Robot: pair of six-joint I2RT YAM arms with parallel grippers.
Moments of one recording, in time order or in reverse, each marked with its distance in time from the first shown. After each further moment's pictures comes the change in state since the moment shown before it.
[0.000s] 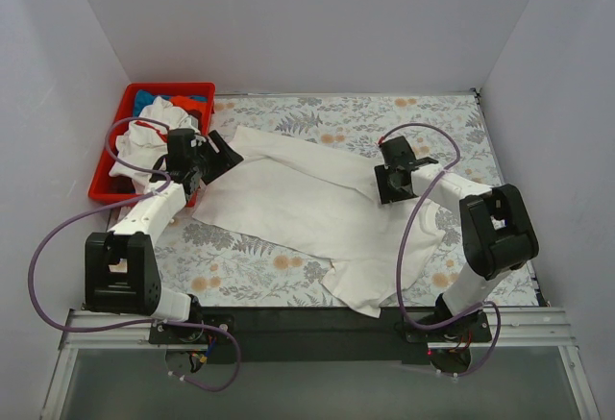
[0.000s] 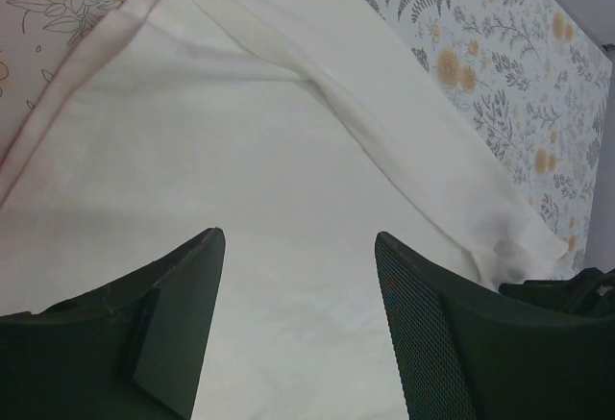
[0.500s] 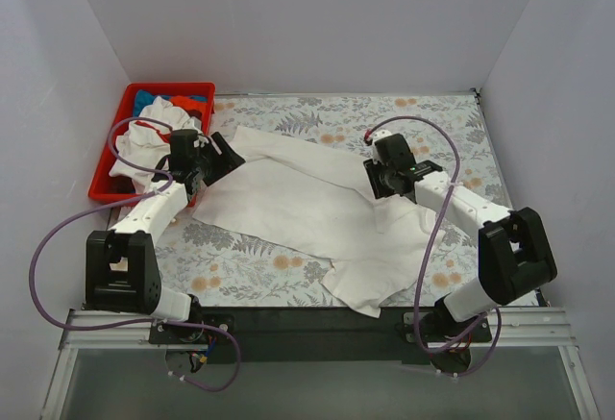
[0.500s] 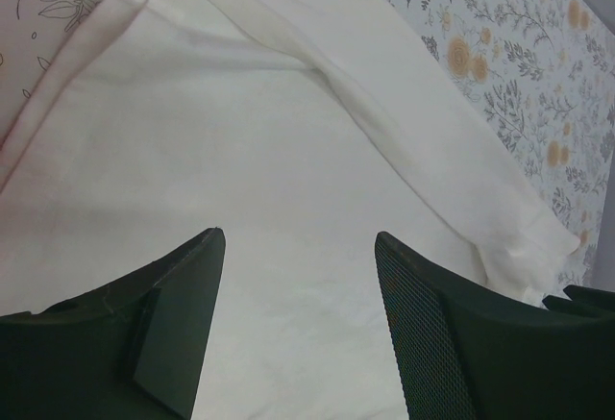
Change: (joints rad) left arm -0.012 0.008 0.000 -0.015 -0.014 0.008; right arm 0.045 -0.169 -0.029 0.050 -0.111 -0.083
